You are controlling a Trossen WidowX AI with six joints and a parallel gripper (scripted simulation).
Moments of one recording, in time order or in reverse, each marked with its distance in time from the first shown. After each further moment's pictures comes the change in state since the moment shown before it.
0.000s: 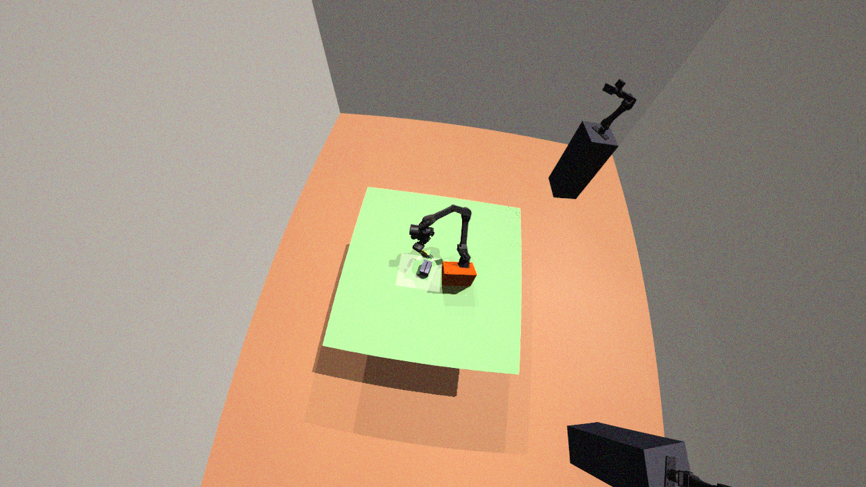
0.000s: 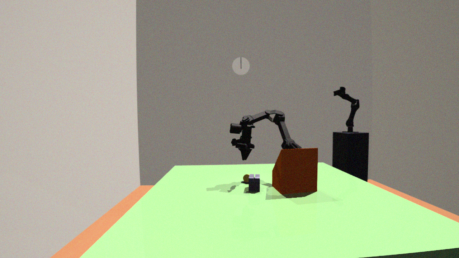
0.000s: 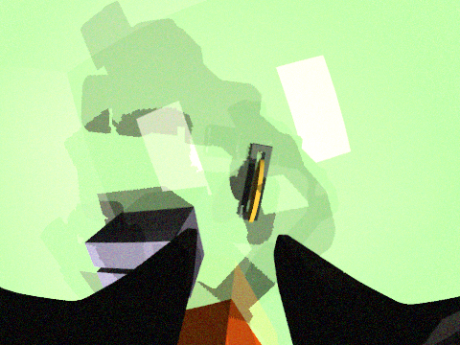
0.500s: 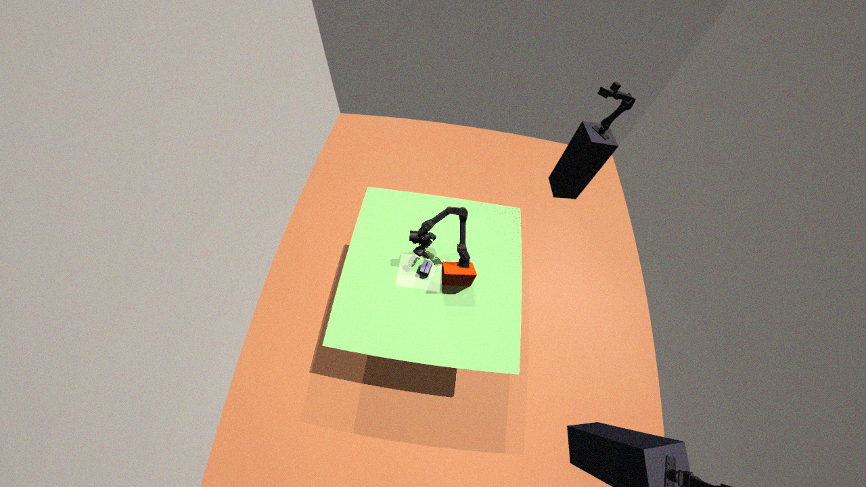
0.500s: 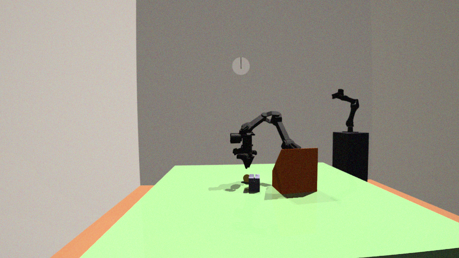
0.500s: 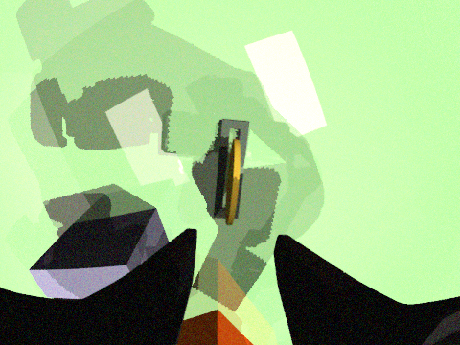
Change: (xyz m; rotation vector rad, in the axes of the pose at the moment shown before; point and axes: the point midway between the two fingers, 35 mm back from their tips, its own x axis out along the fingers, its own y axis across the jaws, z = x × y) arm 0.049 -0.014 -0.017 0.066 0.055 -0.127
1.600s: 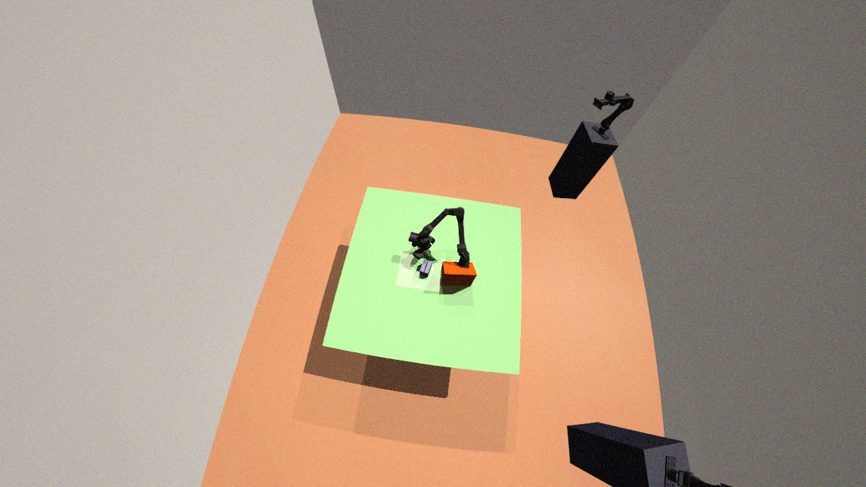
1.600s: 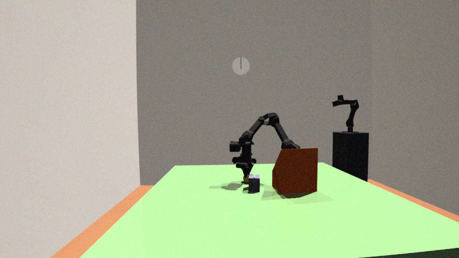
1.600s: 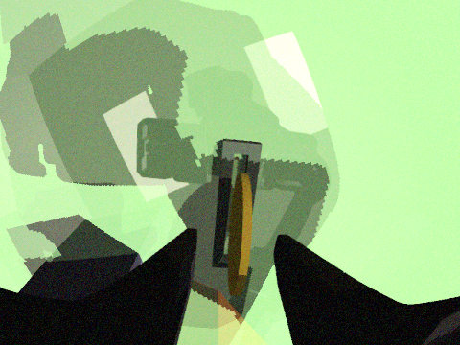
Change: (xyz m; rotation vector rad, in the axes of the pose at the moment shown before) arm 0.054 0.000 0.005 0.001 -0.008 -0.004
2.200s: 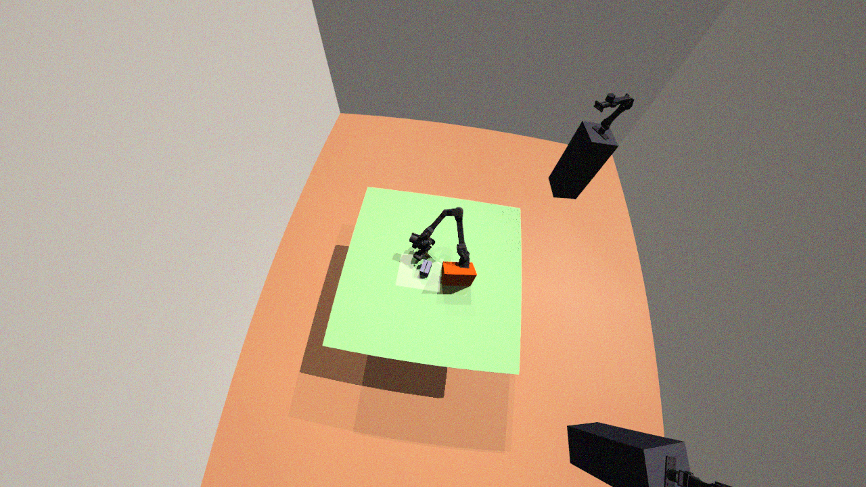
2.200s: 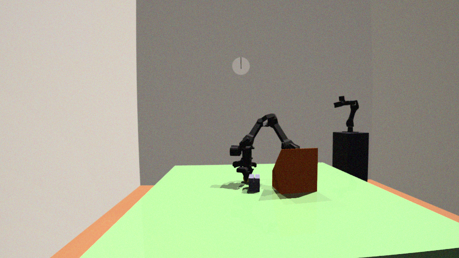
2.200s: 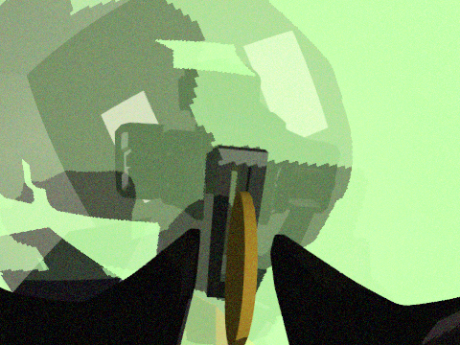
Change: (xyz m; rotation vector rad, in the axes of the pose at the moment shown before) arm 0.027 -0.003 -0.002 -0.001 -0.001 -0.005
